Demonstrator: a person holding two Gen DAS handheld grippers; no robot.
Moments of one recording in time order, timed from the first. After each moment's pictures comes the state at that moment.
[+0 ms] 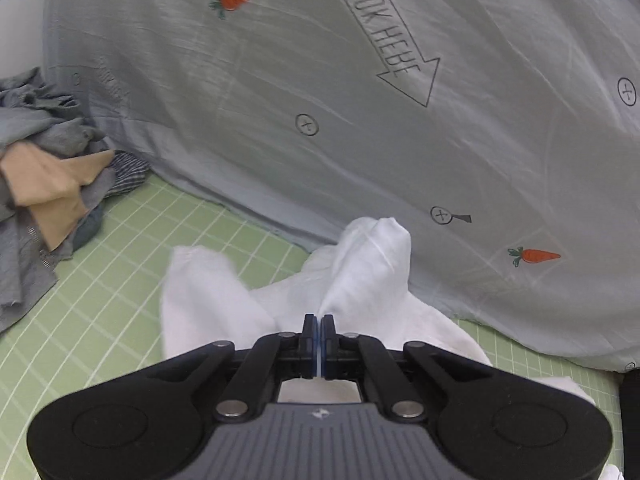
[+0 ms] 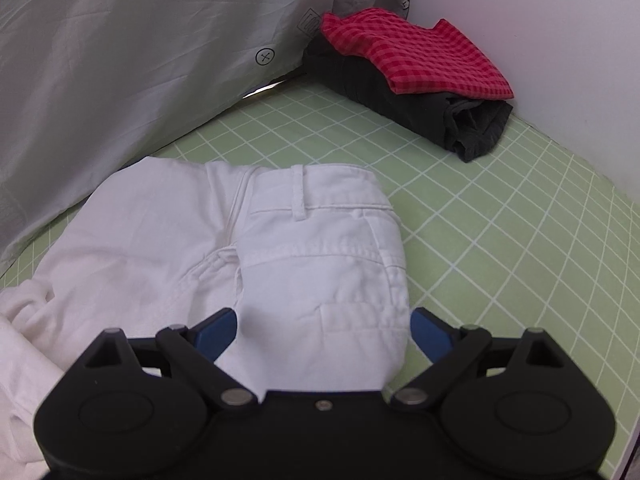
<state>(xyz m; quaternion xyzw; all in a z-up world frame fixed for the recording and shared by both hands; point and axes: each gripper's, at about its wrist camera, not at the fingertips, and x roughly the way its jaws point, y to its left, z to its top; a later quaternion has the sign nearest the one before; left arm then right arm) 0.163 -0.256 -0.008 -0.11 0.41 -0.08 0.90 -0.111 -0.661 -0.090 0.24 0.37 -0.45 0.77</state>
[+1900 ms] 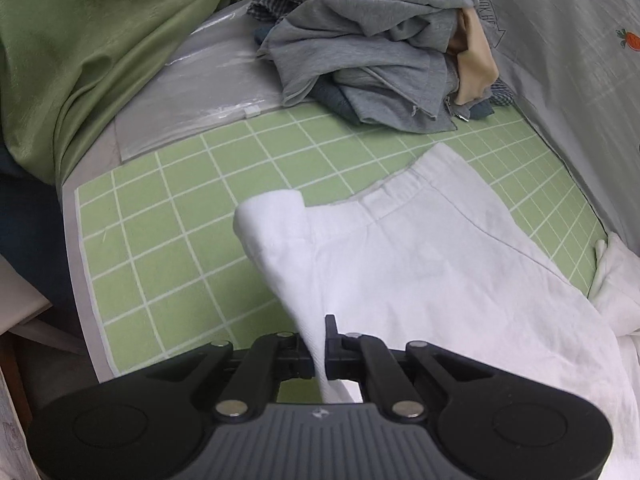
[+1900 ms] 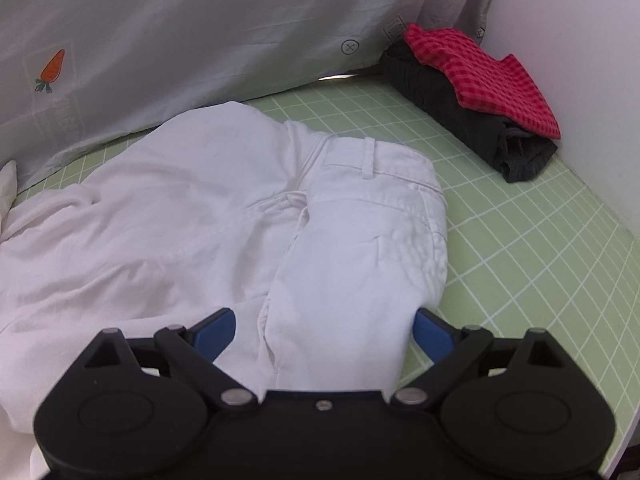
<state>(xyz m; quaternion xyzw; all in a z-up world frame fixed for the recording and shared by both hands) -0.005 -0.016 -0.101 -0.23 0.48 0.22 0.82 -0.095 -0.608 -0.094 0.14 0.42 -0.38 0.81</state>
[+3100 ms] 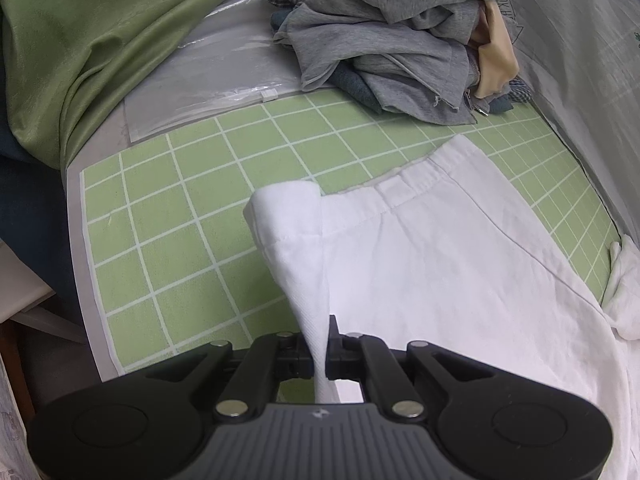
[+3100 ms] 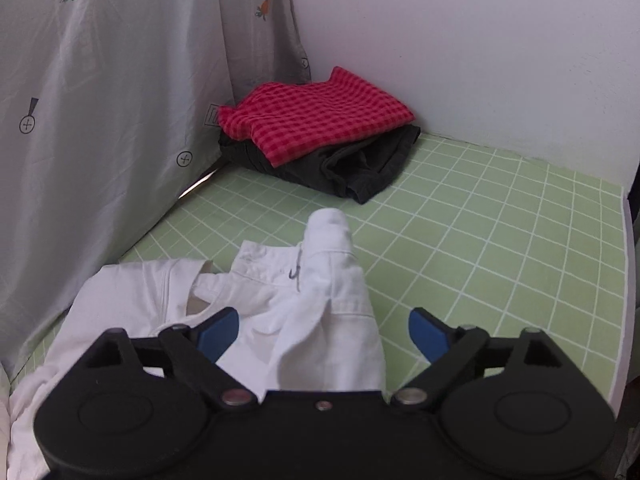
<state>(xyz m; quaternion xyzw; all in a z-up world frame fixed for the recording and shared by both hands) -0.004 -0.011 -0.112 -0.23 0.49 0.23 0.81 -0.223 -0.700 -0.062 0.29 0.25 -0.48 0.79</state>
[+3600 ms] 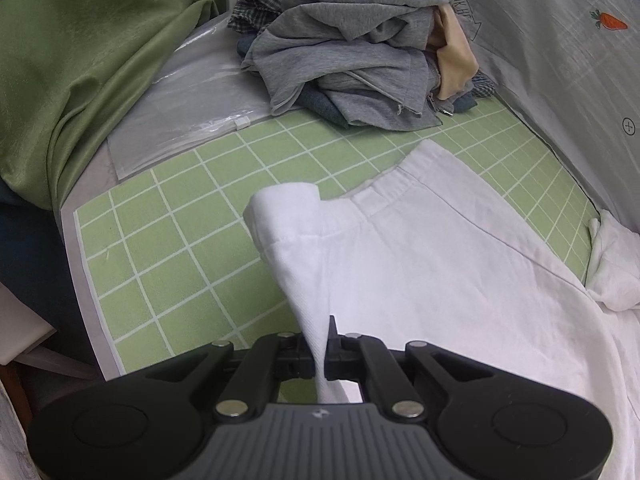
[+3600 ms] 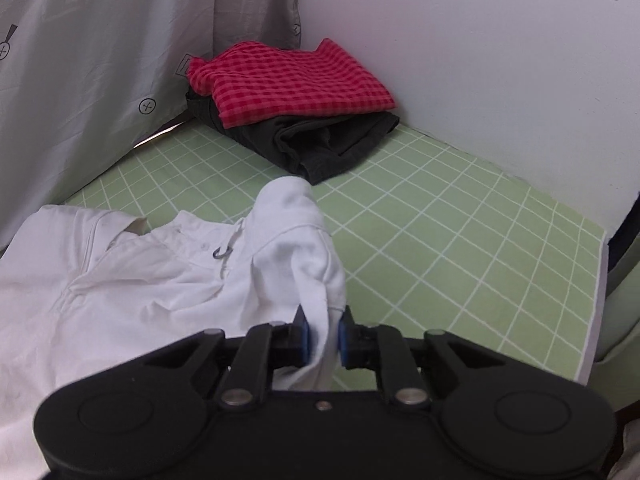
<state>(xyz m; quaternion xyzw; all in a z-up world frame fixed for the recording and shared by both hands) -0.013 -0.017 -0.095 -0.19 0.48 0.19 0.84 -0.267 -0.730 -0.088 0.23 0.34 -0.51 0.76</state>
